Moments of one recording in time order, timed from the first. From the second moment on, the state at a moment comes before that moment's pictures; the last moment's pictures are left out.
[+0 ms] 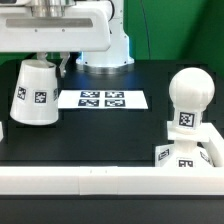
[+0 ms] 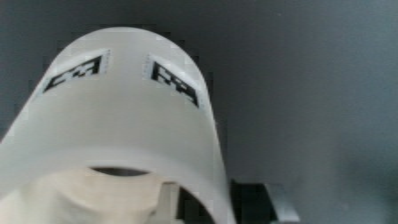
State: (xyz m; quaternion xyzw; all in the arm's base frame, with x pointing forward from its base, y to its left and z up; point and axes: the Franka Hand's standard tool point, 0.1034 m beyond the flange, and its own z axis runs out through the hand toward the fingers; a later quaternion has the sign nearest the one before) arm 0.467 -0.107 0.108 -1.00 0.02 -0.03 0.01
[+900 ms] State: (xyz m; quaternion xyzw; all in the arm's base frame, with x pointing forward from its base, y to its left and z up) arm 0.520 -0.048 0.175 -0.99 0.07 -0.05 0.08
